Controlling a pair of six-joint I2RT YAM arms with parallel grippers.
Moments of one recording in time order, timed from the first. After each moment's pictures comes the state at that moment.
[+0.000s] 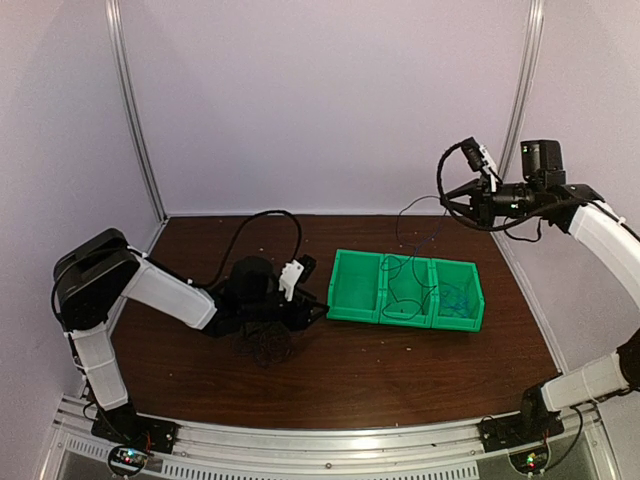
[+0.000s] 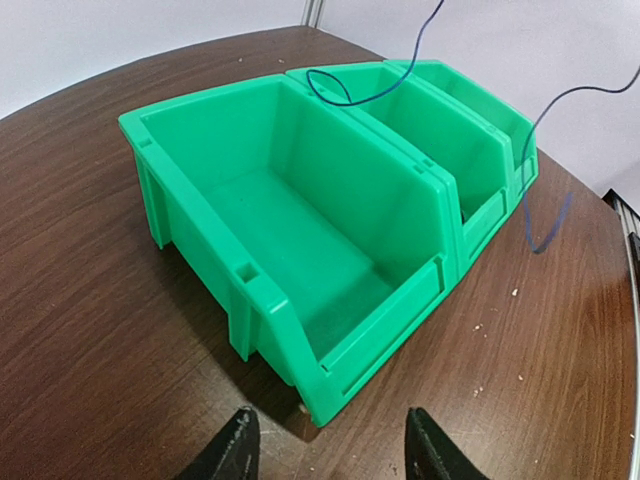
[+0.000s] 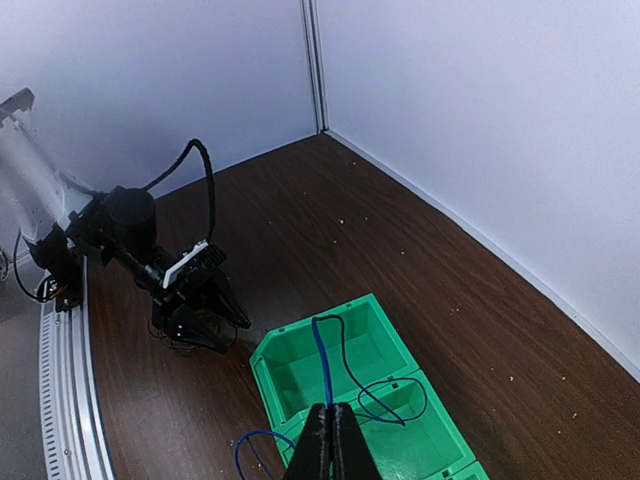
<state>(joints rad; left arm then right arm) -0.83 1.86 0.83 0.61 0.24 -0.16 0.17 1.25 1.29 -0.51 -0.83 -0.29</state>
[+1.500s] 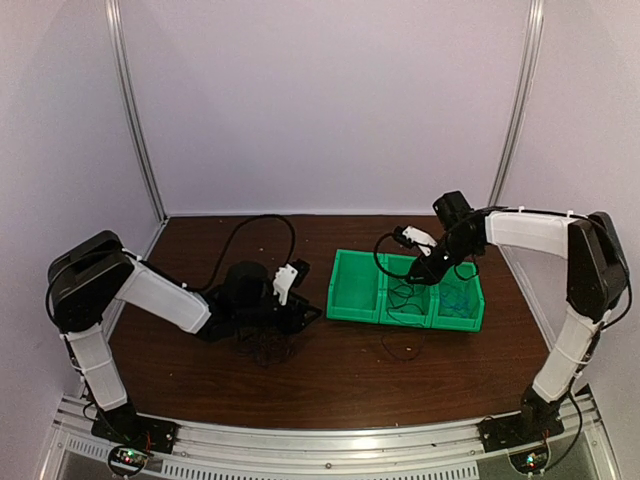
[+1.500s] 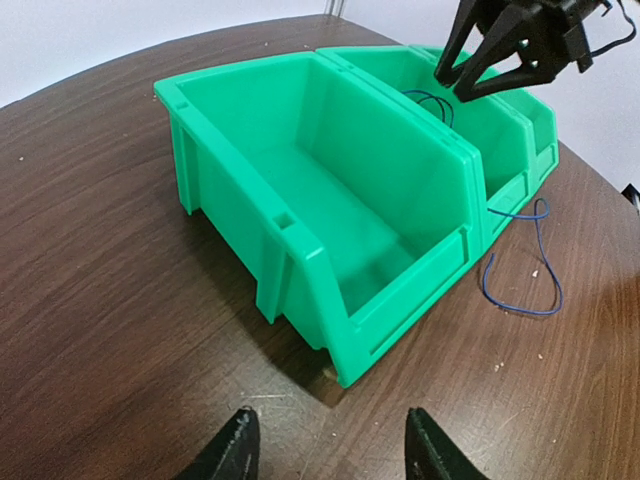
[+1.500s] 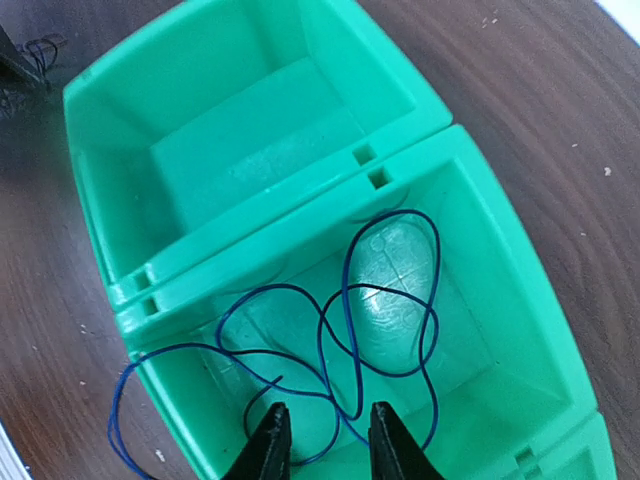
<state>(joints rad) -0.83 1.83 0.77 0.60 0.19 -0.16 0.35 1.78 1.26 -0.58 -0.36 -0.43</state>
